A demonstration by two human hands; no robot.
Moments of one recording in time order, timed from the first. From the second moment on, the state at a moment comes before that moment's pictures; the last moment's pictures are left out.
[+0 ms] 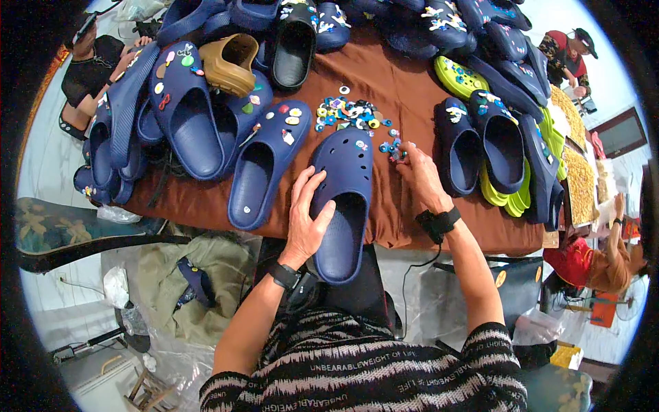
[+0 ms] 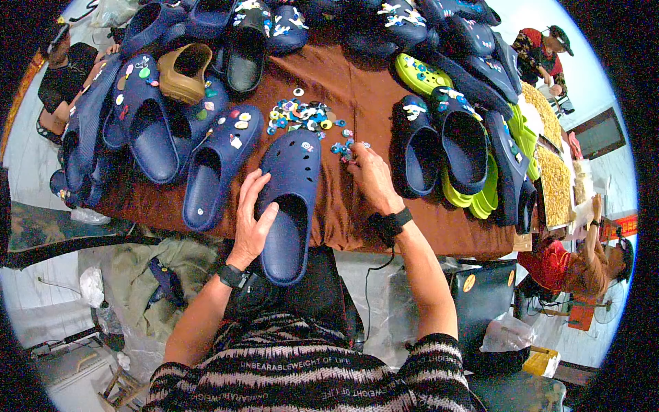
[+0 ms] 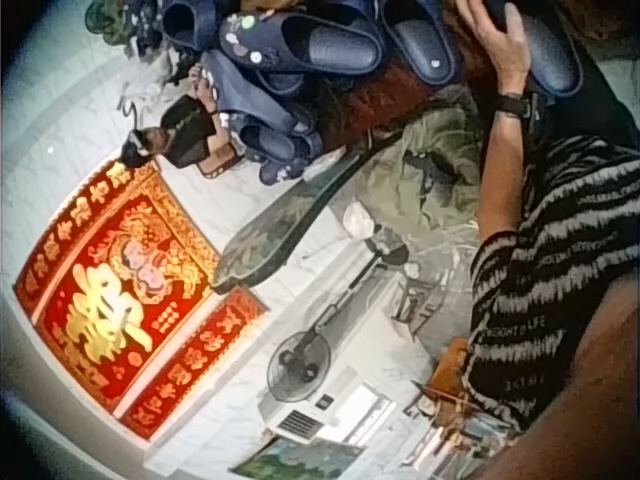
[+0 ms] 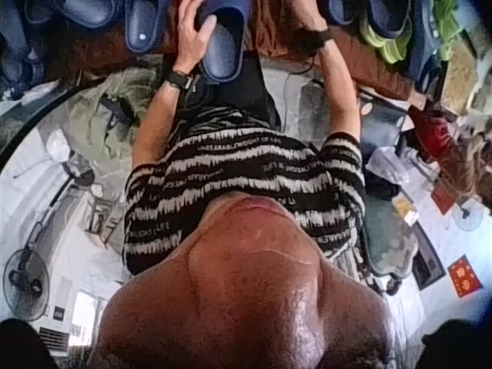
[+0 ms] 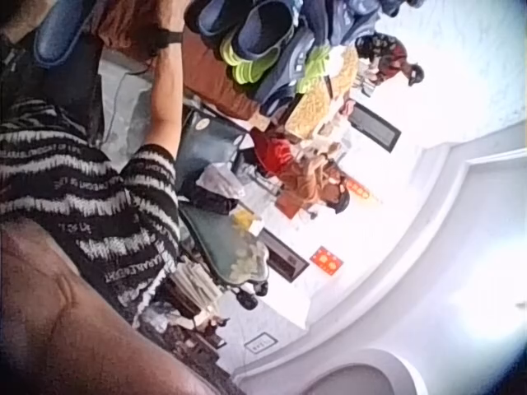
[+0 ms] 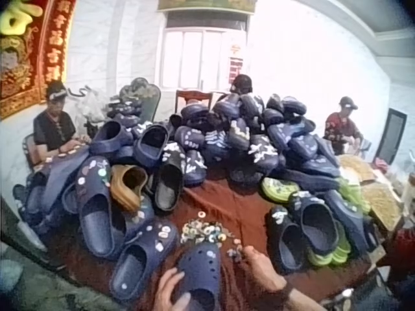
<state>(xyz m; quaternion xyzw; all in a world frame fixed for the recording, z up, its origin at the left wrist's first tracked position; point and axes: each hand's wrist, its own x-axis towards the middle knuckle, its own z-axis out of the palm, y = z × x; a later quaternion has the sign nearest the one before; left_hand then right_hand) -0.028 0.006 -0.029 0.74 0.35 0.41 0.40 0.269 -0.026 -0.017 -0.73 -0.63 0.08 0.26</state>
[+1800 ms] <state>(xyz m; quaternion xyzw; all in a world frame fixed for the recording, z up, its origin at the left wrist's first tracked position) -0.027 0.006 -0.026 0.74 0.36 0.40 0.41 0.209 -0.006 0.039 -0.61 -0.74 0.12 0.25</state>
